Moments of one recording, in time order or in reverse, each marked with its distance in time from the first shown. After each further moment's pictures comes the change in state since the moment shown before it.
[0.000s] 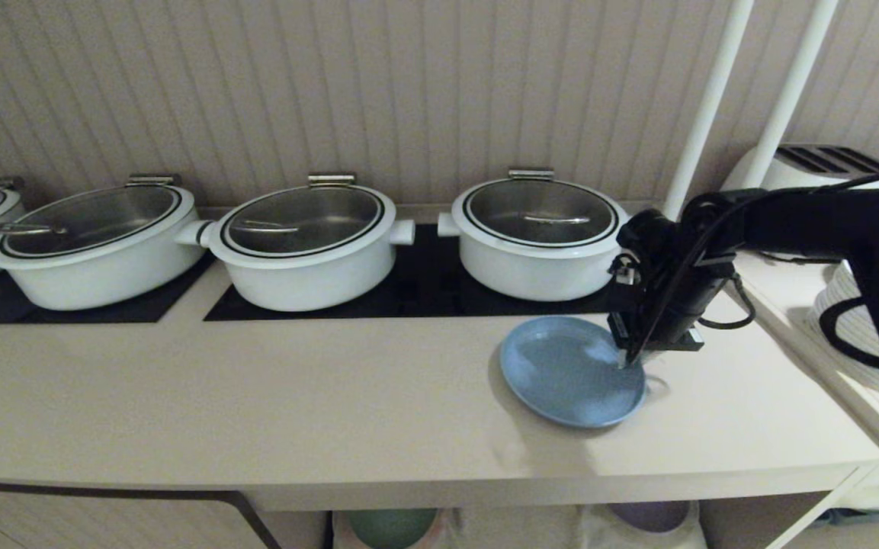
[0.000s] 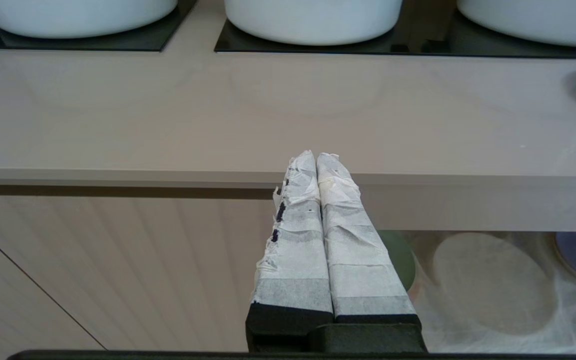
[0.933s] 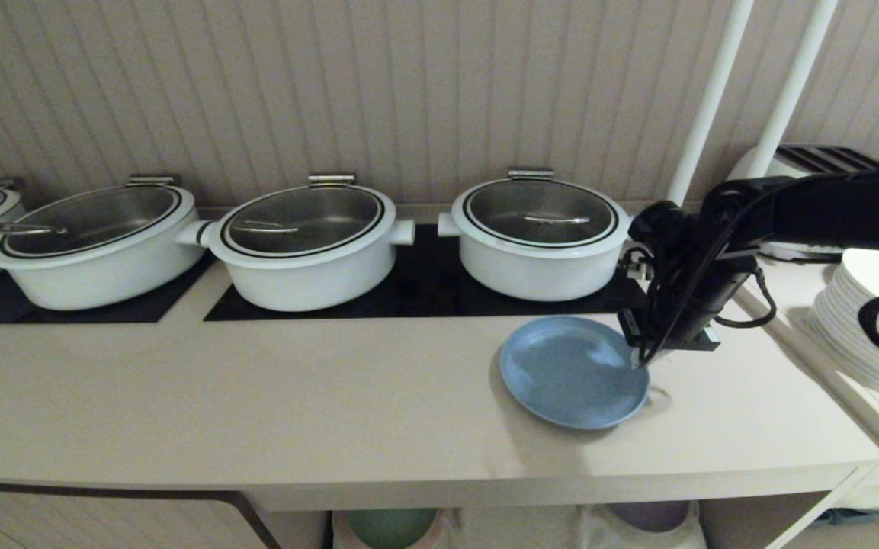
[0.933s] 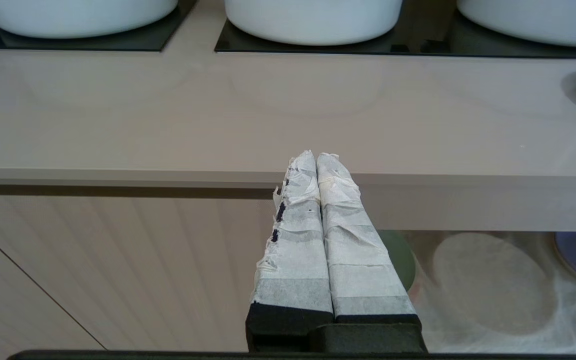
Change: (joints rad) left arm 0.000 0.000 0.000 0.000 0.000 0.000; right arm 0.000 -0.083 0.080 0.004 -0.003 0.016
